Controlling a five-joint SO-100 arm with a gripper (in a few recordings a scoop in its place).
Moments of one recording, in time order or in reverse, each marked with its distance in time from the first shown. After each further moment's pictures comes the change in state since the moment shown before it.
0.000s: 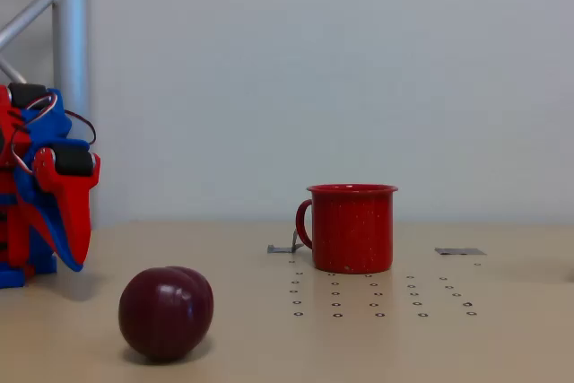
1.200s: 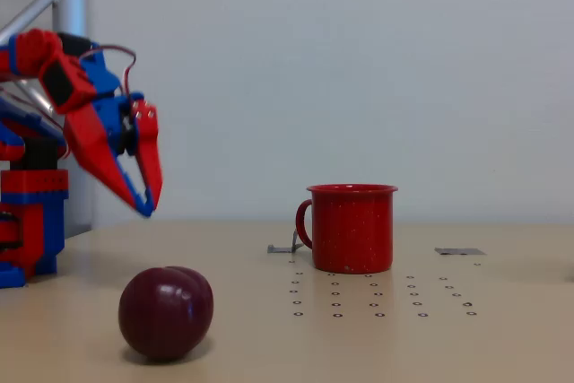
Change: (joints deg) arm -13.5 -49.7 -31.5 -20.4 -53.5
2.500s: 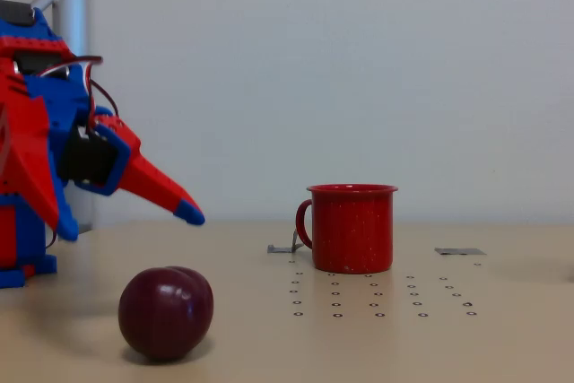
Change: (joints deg) arm 26.9 -42.5 -10.5 -48.2 -36.3
